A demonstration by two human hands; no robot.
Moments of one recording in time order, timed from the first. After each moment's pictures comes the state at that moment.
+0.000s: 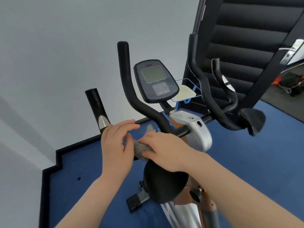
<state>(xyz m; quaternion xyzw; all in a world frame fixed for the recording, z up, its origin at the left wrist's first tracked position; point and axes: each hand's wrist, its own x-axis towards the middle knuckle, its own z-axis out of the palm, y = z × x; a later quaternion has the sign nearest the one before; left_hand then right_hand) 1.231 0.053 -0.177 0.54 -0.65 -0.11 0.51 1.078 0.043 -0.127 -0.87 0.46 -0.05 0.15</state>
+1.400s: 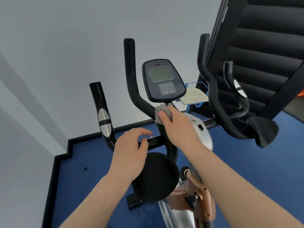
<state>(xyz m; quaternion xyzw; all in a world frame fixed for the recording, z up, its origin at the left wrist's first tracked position) 1.187 0.071 -0.170 0.66 -0.61 -0.24 0.37 1.045 0.004 -0.139 -0.70 0.60 -0.30 0.24</state>
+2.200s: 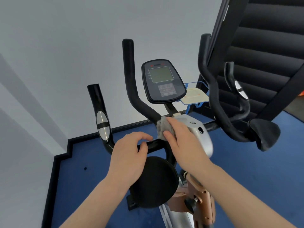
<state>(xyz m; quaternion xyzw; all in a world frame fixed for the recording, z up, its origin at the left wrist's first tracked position) 1.187 0.066 -0.171 0.66 -0.61 -0.24 0.36 1.025 0.033 -0.154 -0.75 0.55 -0.27 0.25</state>
